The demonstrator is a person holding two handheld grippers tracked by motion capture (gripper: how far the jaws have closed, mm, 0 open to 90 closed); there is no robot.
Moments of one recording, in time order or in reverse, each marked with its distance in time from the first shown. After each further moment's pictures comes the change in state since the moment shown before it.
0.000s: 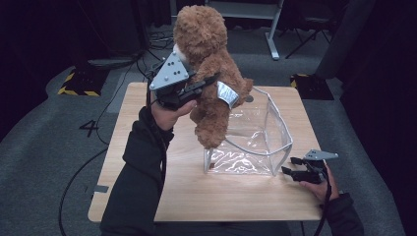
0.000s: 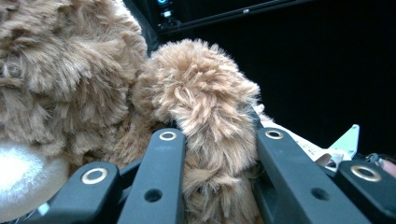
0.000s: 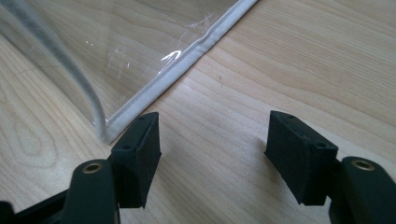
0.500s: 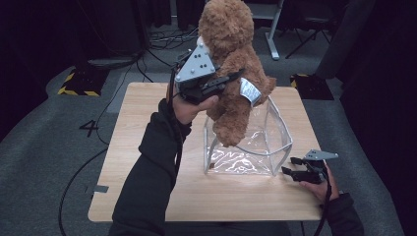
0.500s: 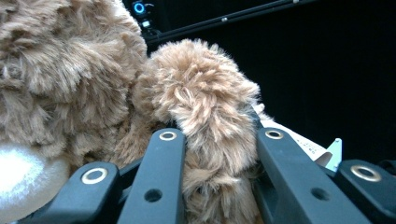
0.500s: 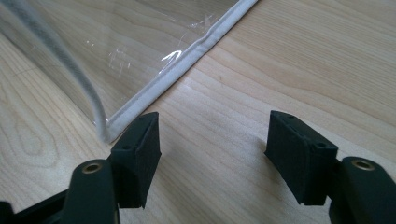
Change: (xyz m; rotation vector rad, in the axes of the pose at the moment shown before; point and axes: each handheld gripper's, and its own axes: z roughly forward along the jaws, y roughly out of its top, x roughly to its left) left arm -0.017 0.025 0.035 -0.011 -0.073 0.043; right arm 0.000 0.000 0.000 -0.001 0.001 -0.002
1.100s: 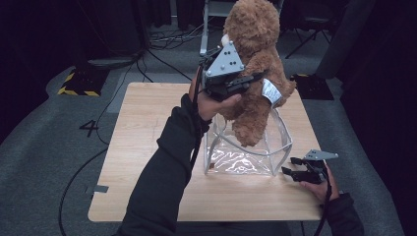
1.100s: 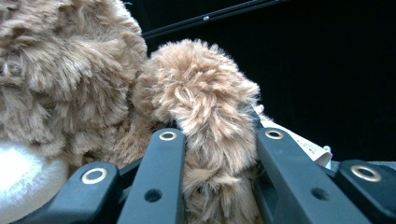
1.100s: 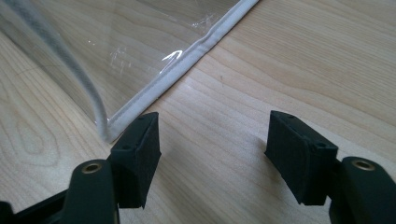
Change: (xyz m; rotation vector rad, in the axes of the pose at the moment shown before) left arm -0.013 0.015 0.041 0.010 -0.068 0.021; right arm 0.000 0.000 0.000 -0.001 0.002 0.000
